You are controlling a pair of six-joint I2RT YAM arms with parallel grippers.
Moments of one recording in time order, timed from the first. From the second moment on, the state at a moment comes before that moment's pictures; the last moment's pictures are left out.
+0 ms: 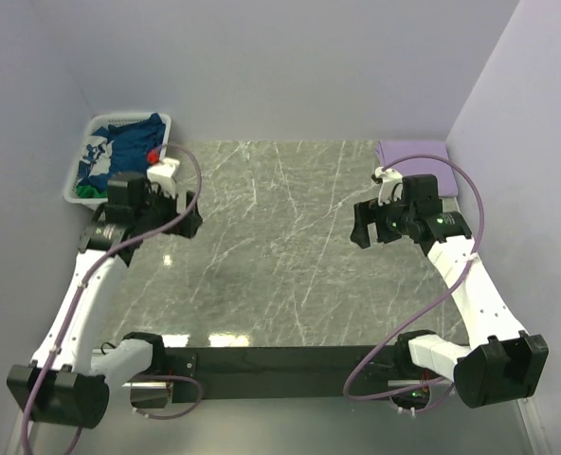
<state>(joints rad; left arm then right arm) -0.13 0.99 1.01 -0.63 0.25 0.06 0.15 1.12 1.04 -0.76 -0.32 -0.10</state>
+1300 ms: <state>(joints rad) 0.34 2.30 2.05 -0.43 0.31 0.02 0.15 1.33 1.01 -0.57 -0.25 -0.14</state>
